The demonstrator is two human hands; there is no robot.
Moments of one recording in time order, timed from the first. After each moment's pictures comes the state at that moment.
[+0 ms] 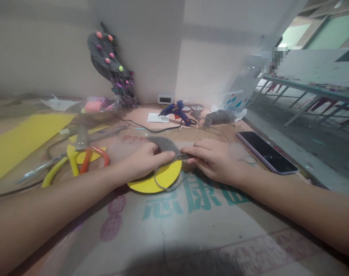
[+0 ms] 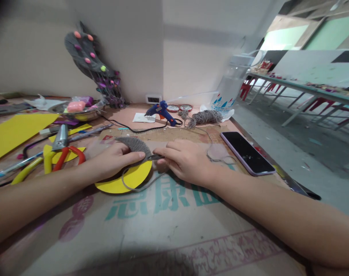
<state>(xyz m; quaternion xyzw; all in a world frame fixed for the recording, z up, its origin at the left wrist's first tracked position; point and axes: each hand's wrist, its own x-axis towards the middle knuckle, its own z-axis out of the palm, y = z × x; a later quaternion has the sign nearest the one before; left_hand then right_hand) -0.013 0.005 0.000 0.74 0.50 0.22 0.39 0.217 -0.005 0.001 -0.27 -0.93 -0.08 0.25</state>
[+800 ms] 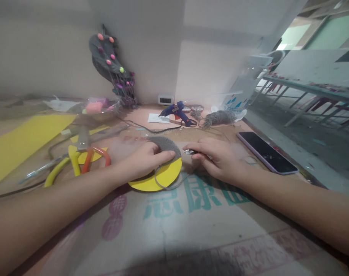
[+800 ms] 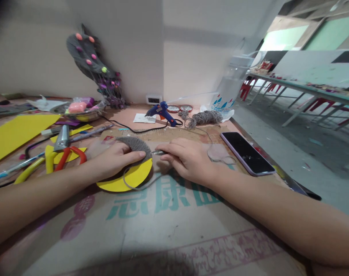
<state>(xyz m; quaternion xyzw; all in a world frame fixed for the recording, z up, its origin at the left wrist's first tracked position) -0.013 0.006 -0.002 0.74 0.49 0.25 0.40 0.219 -0.004 0.001 -0.28 -0.91 -0.04 0.29</state>
